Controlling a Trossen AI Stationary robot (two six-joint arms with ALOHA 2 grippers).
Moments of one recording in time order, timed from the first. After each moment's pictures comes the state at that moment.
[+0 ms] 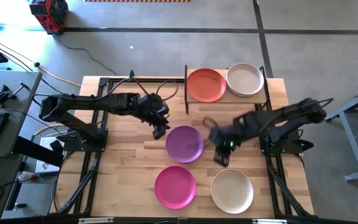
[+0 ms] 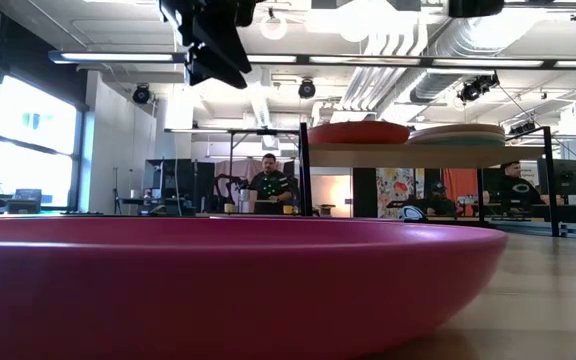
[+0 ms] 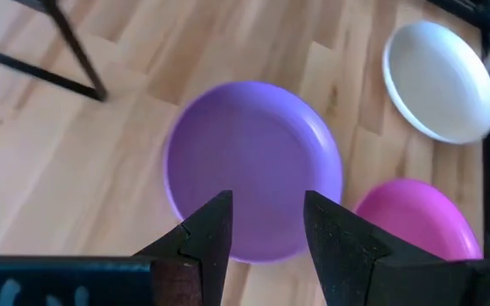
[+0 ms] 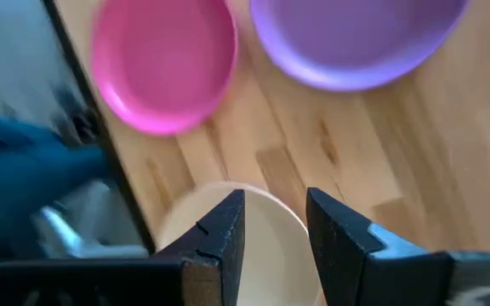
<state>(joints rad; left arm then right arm) 0.09 1.41 1.19 -0.64 0.08 -0.31 0.29 1.48 1.49 -1.17 -0.09 0.76</state>
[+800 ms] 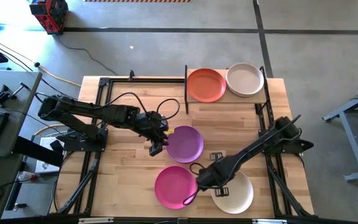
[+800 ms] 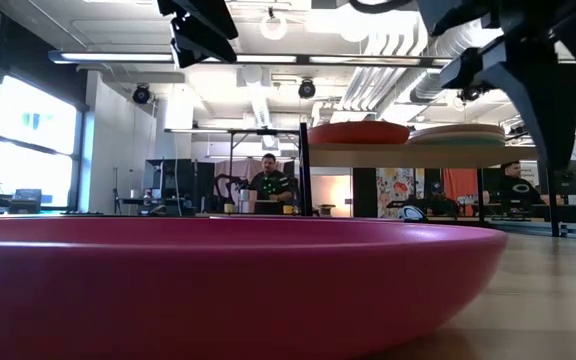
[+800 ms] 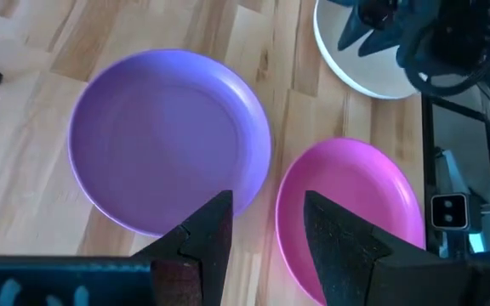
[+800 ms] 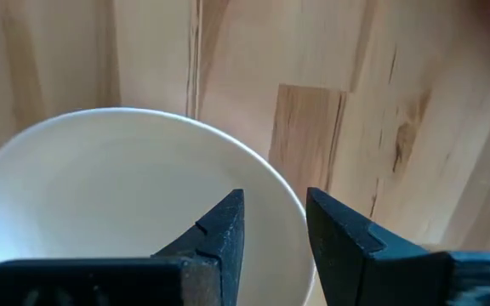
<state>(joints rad) -0.10 1.41 1.19 -0.63 0.06 -0.40 0.54 1.93 1.49 -1.13 -0.03 0.43</state>
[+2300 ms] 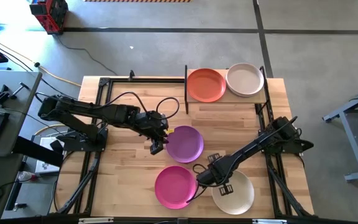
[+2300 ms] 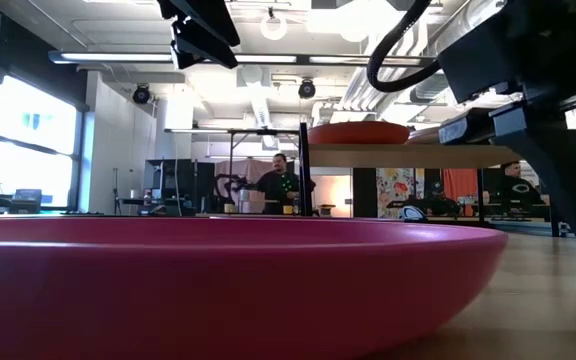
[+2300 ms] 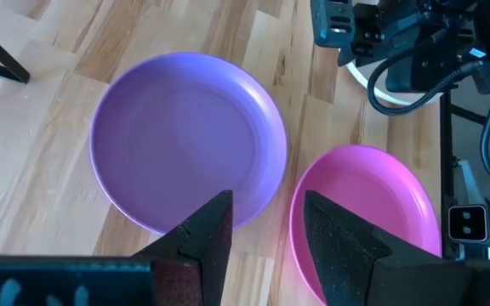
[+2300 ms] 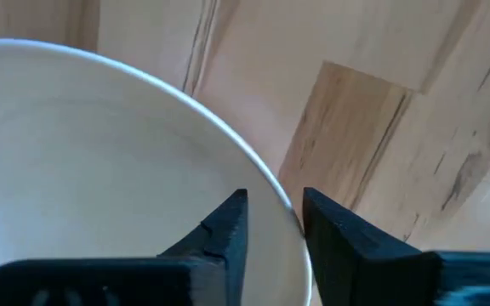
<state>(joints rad) -0.10 1.41 1.19 -0.64 0.02 -0.41 0.51 1.94 1.34 -0.99 -0.11 0.21</state>
